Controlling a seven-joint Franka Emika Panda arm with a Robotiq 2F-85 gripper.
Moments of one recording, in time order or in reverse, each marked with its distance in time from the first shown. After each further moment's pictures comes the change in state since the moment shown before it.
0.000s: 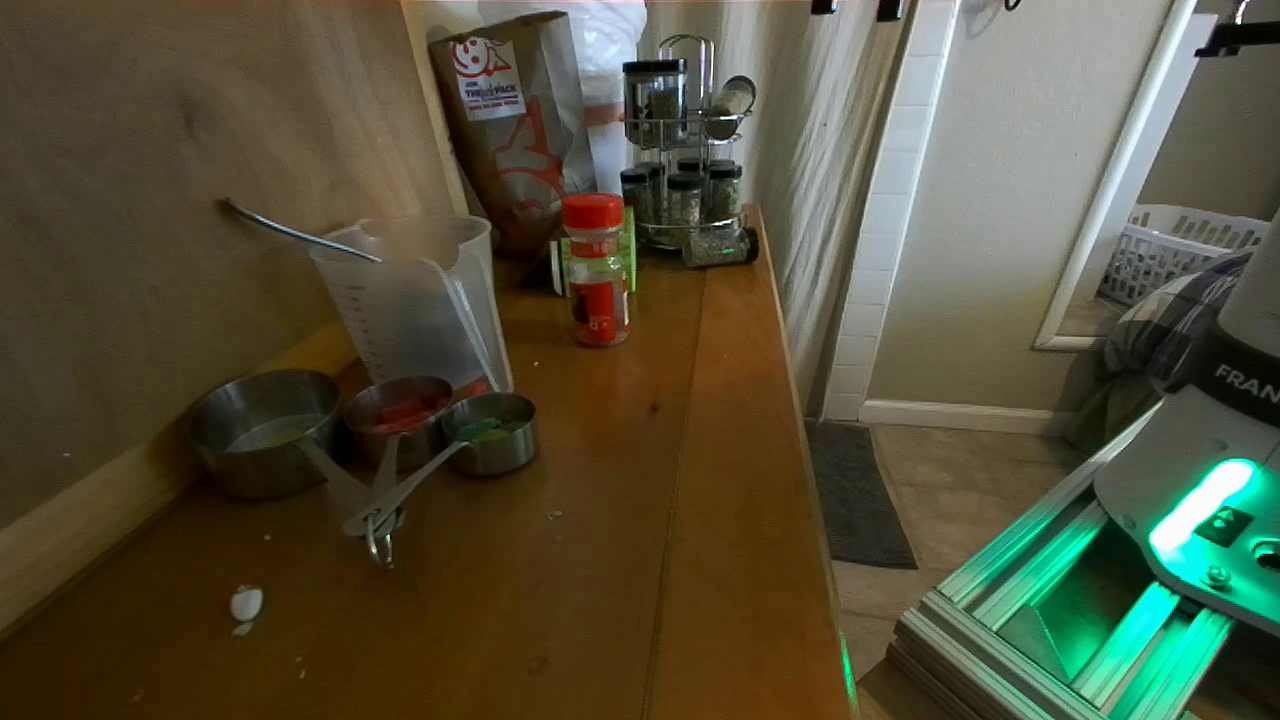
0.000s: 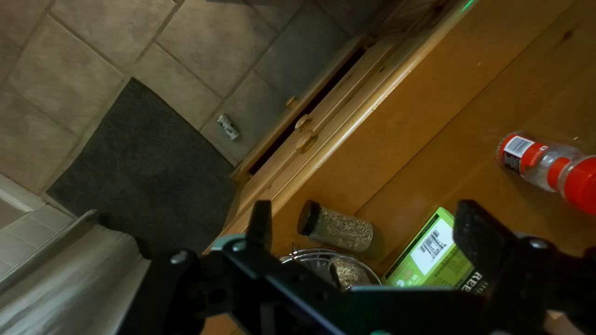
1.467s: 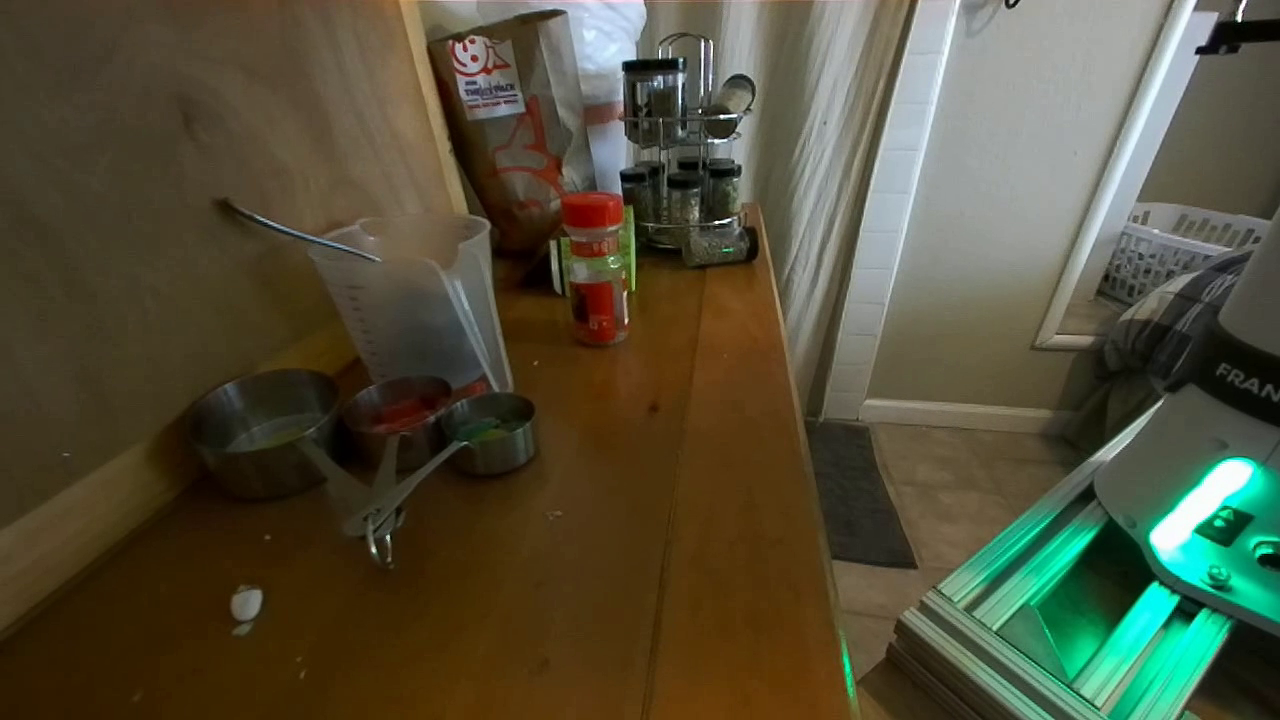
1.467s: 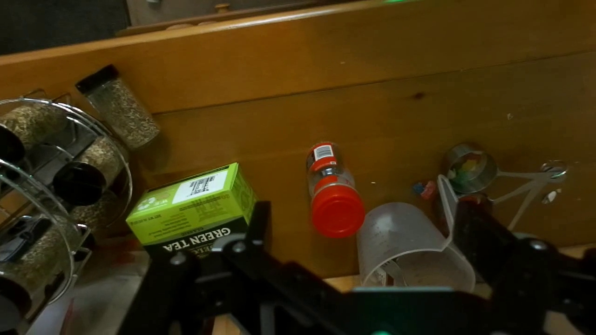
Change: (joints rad) arm 0.341 -0.037 0.117 -0.025 0.107 0.121 -0.300
